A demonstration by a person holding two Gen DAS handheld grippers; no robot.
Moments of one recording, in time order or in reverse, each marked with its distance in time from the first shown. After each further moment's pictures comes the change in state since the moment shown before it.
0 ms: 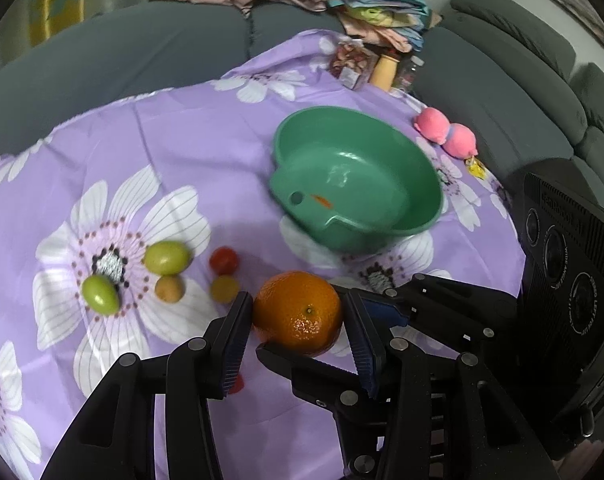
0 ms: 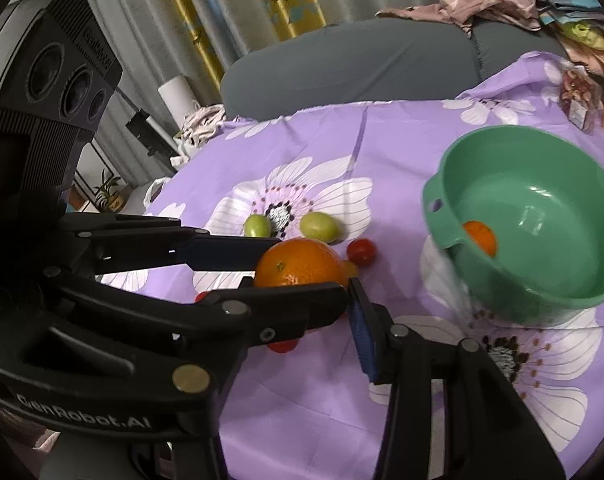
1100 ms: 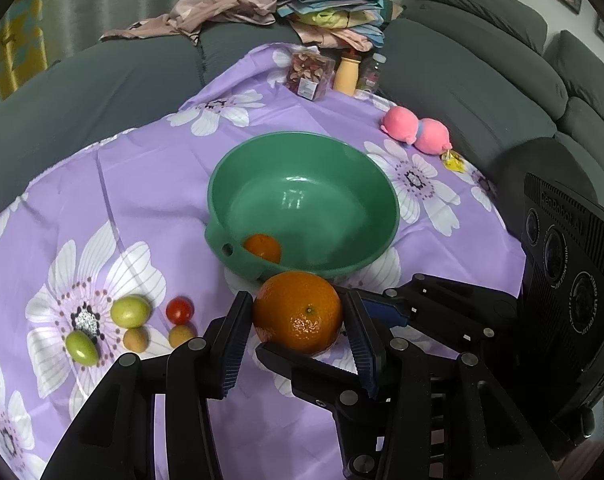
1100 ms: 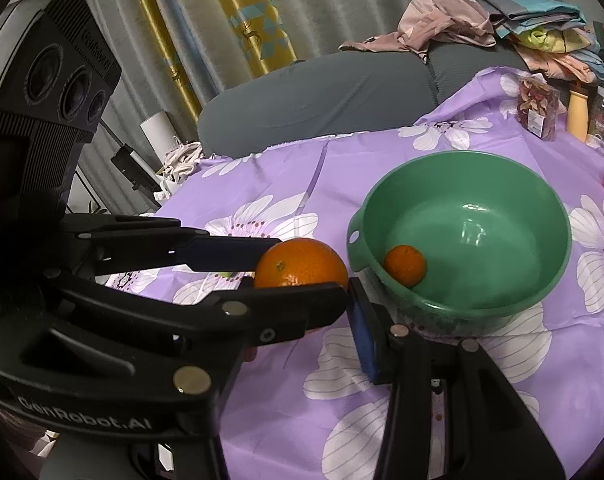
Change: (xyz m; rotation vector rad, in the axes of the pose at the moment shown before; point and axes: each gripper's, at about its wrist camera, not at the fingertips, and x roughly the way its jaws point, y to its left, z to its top) left arm 0.006 -0.049 0.027 0.118 -0.024 -0.007; right arm -0.041 -0.035 0.000 0.043 -0.113 -0.054
